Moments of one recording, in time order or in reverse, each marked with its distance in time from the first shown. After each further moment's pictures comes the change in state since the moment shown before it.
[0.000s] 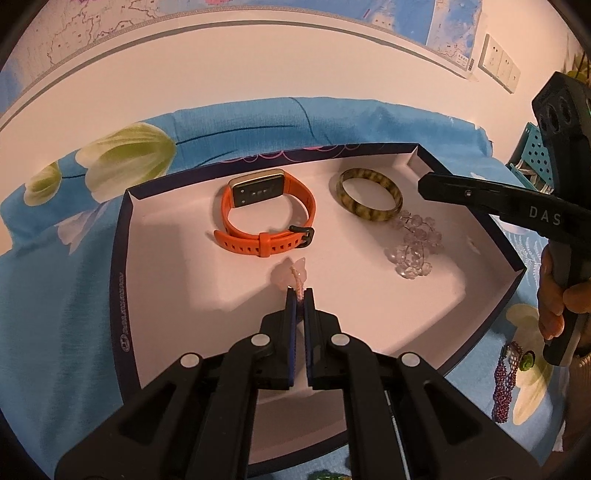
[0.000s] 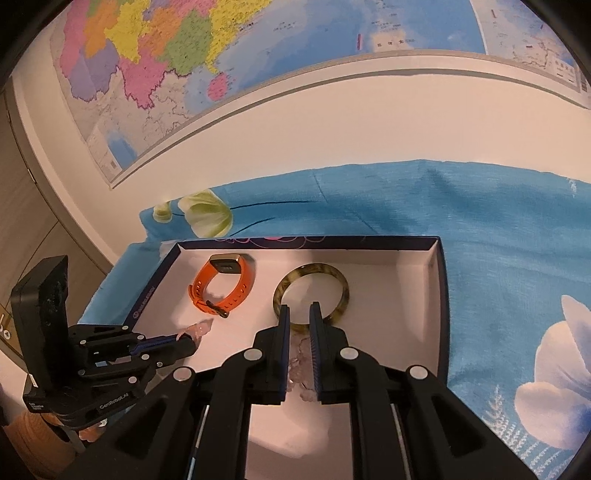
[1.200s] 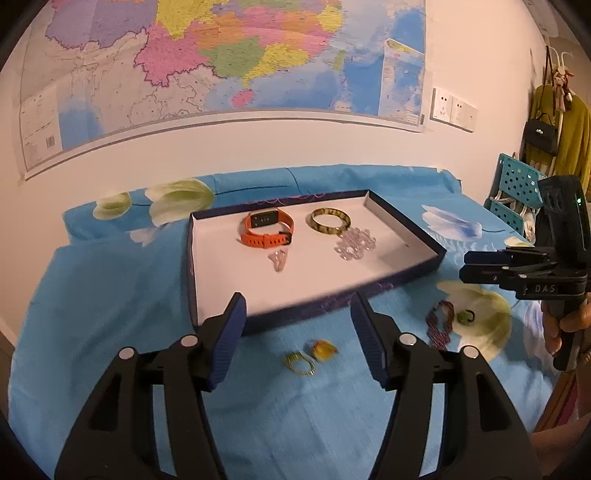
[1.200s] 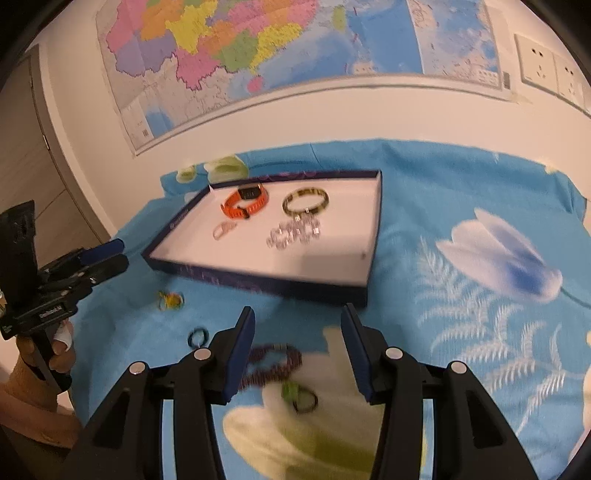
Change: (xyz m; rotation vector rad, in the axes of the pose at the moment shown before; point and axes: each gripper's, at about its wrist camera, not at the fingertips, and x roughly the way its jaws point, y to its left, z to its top) left arm -0.131 -0.032 -0.089 0.019 -0.299 0.055; right arm -0.110 0.015 -0.113 -0.074 -0.015 -0.077
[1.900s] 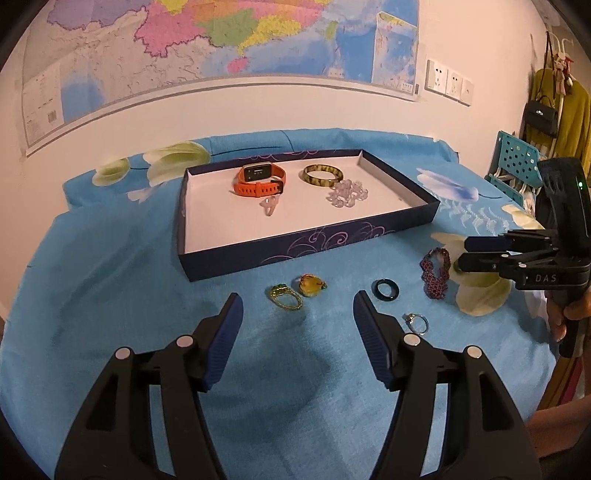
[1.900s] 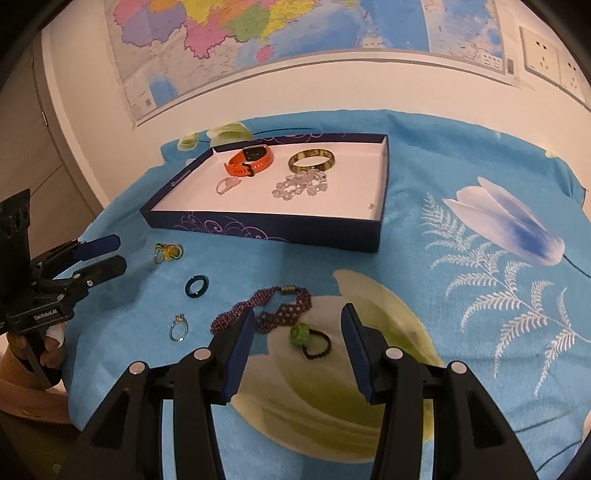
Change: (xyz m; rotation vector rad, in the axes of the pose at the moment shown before) left arm 0.000 -0.011 -0.042 0.009 0.084 0.001; right arm 0.006 0.013 -0.029 -0.039 0.062 -0.018
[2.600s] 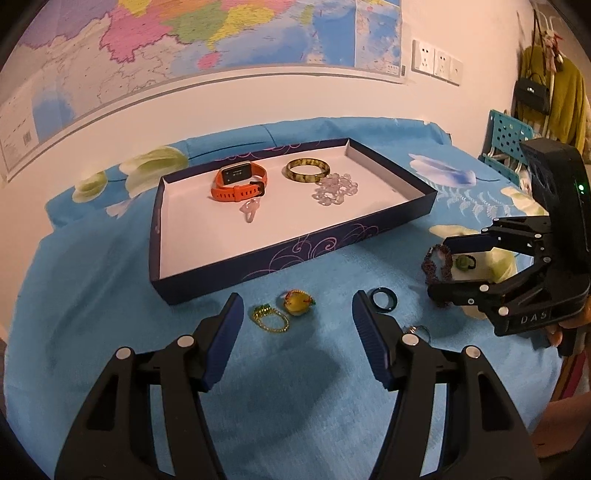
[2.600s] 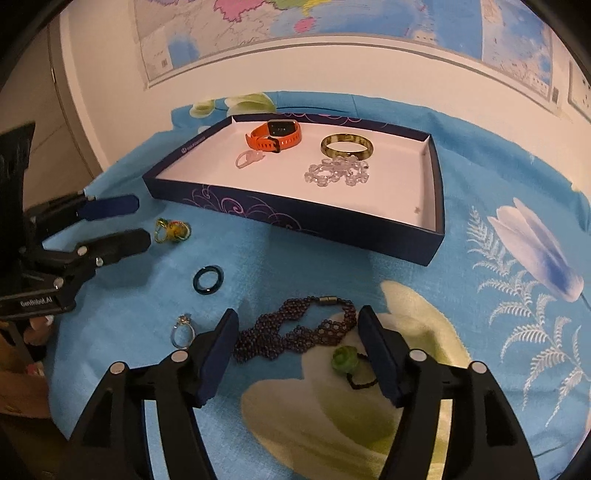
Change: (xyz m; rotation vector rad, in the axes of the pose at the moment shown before) left arm 0.023 -0.013 0.017 0.080 0.041 -0.011; right arm 0.032 0.032 0.009 -0.129 0.081 -0.047
